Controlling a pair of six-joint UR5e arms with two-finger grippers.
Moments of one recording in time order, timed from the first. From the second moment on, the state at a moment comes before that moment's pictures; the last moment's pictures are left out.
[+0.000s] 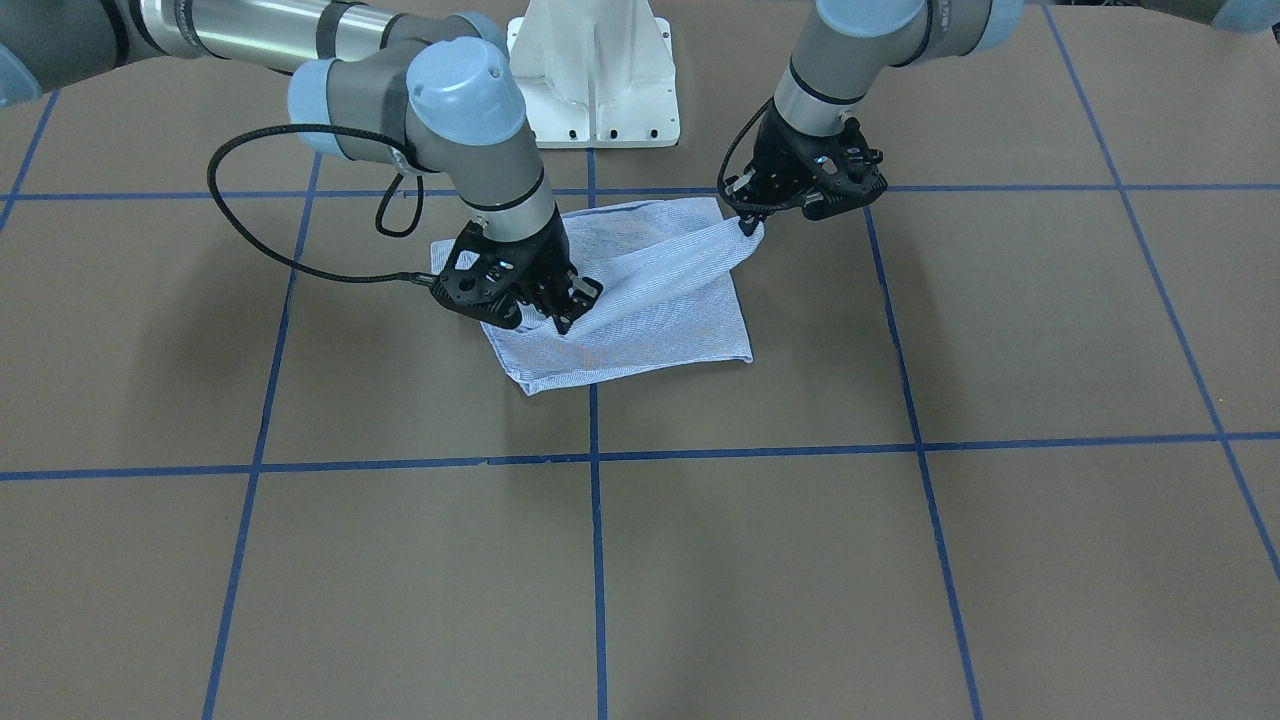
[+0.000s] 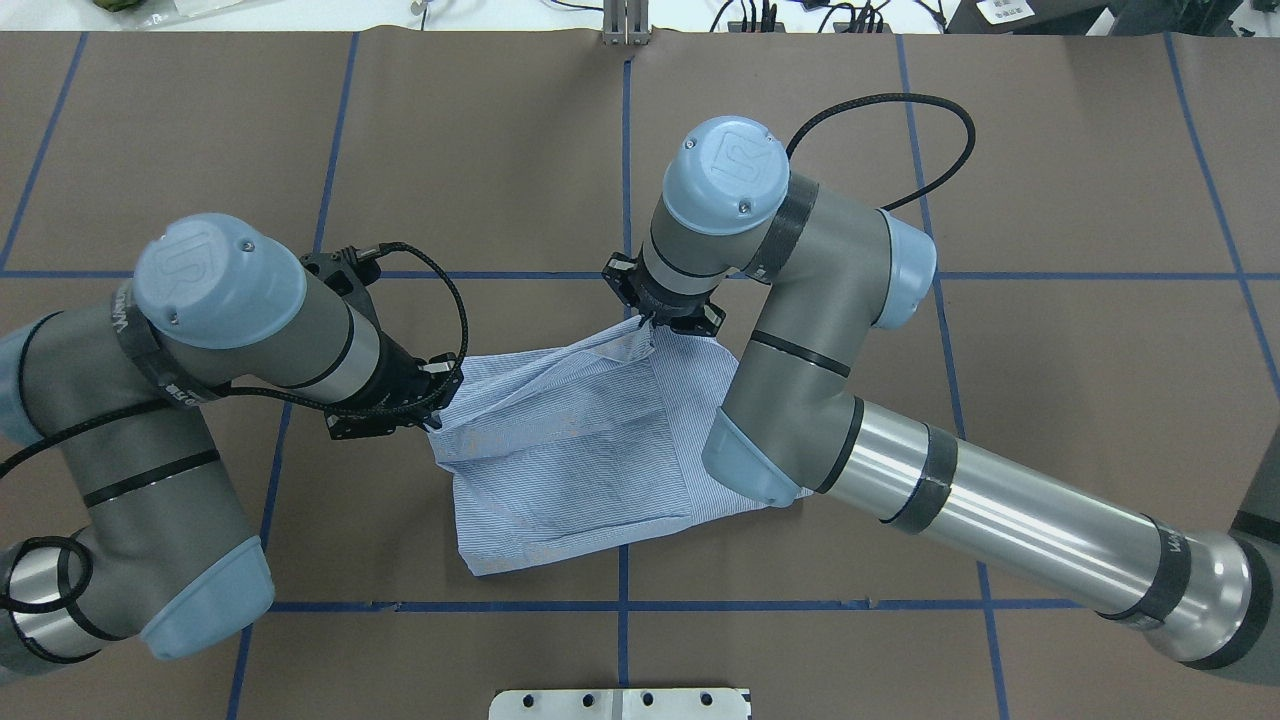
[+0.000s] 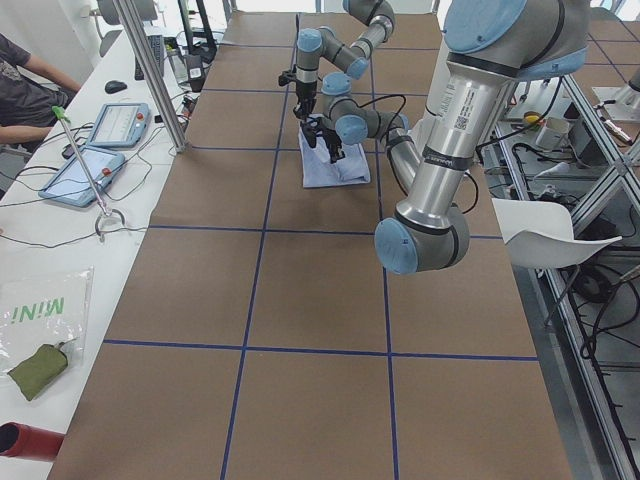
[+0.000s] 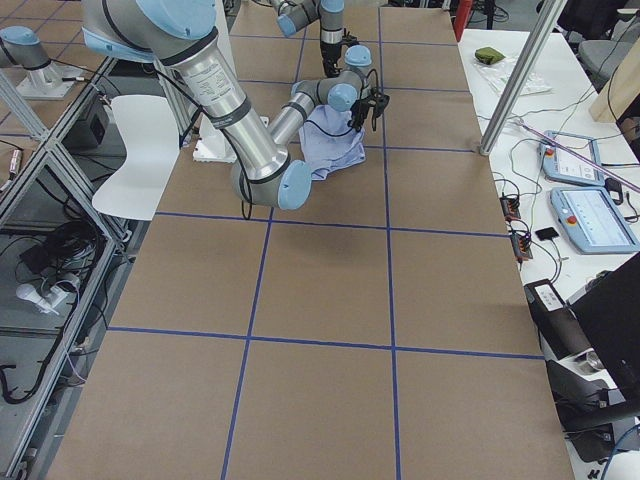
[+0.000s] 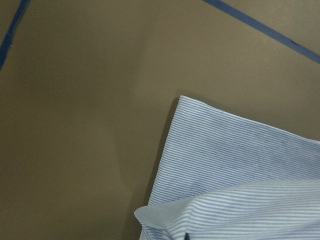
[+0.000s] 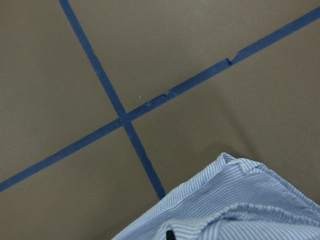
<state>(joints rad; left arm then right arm) -0.57 -1.98 -1.97 -1.63 -1.99 -1.63 0.59 -0.78 1.51 -1.43 1.93 1.68</state>
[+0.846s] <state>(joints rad) -0.66 -1.99 -1.88 -1.74 -1.99 -1.63 0.61 -0.77 1.44 -1.37 1.94 1.68</state>
